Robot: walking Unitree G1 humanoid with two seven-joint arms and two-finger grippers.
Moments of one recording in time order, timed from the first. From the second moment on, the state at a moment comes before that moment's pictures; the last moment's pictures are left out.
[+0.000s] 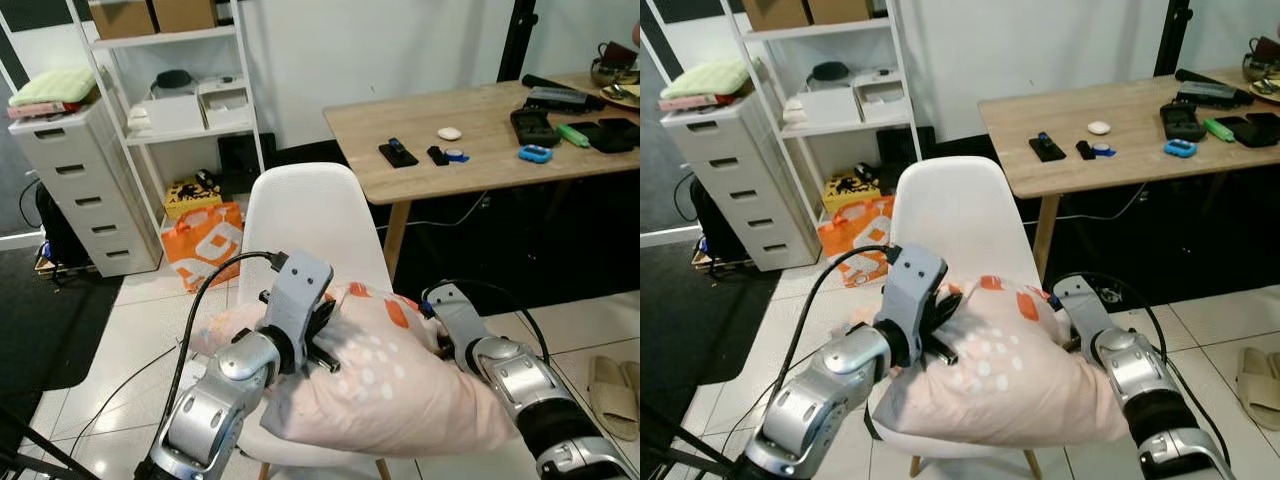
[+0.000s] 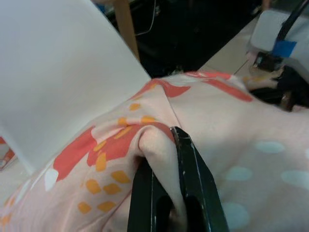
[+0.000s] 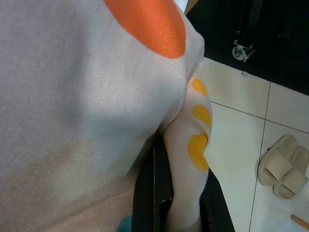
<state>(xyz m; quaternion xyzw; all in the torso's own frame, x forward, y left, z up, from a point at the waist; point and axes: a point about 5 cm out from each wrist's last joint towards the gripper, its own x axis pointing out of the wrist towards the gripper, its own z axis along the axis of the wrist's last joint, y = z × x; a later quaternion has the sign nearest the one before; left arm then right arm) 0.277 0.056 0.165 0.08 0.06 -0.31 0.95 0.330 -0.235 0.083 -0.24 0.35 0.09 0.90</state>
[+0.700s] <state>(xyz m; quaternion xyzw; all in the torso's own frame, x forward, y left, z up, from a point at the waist) 0.271 0.054 0.149 0.12 0.14 -0.28 0.94 0.327 -0.233 0.077 -0.26 0.36 0.09 0.89</state>
